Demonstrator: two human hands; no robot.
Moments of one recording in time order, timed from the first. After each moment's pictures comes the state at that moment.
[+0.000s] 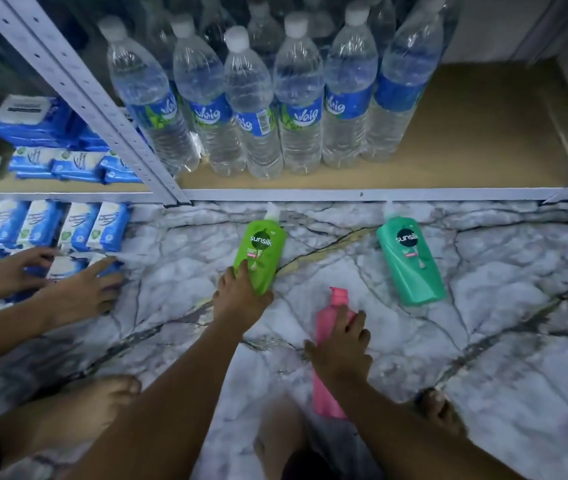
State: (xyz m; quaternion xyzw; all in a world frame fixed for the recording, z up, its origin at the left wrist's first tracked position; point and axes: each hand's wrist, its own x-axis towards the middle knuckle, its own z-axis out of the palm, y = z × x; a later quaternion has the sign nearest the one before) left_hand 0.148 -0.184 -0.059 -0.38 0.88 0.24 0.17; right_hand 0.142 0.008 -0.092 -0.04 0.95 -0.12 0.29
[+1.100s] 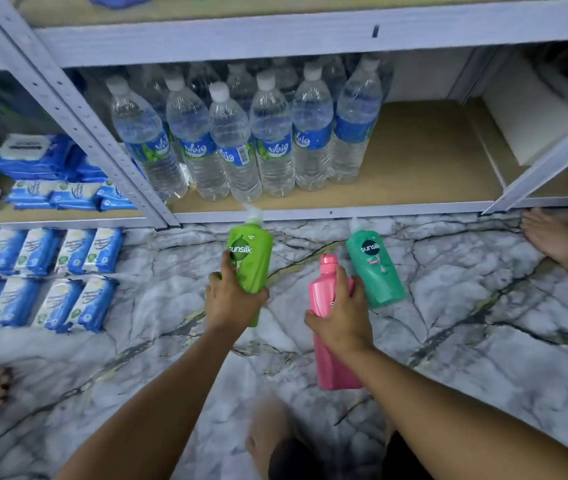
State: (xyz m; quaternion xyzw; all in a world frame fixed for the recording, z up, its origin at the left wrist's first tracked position) left_hand 0.152 -0.154 0.013 -0.41 0.85 0.34 0.01; right_hand 0.096 0.034 0.004 -0.10 0.94 -0.29 0.15
